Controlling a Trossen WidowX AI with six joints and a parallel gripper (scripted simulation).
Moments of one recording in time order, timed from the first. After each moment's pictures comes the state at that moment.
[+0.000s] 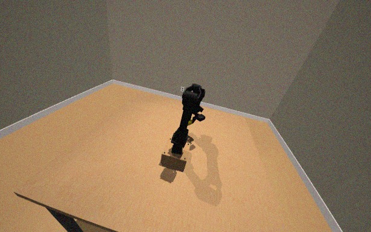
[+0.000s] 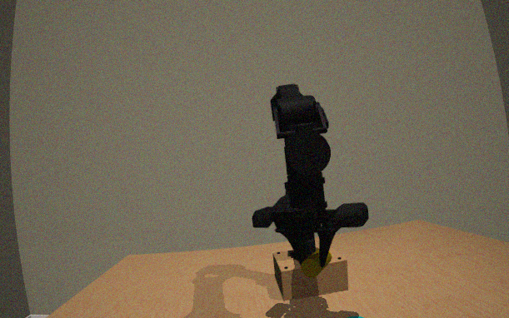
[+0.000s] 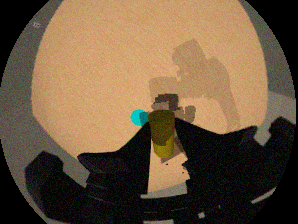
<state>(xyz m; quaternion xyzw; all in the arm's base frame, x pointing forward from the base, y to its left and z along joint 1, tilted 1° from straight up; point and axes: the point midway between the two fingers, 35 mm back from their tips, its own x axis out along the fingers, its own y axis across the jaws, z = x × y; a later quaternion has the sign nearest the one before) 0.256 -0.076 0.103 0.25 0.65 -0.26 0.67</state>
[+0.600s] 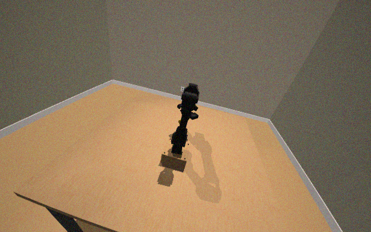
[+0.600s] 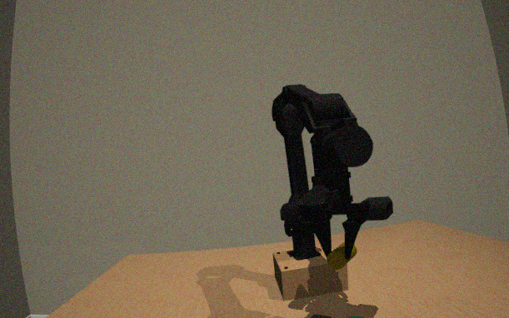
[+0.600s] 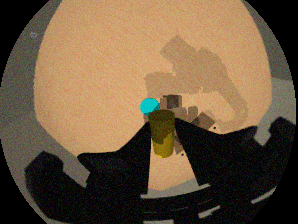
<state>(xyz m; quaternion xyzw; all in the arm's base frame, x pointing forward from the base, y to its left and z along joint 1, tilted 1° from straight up) 0.256 -0.028 0.106 0.29 0.64 -0.29 0.65</state>
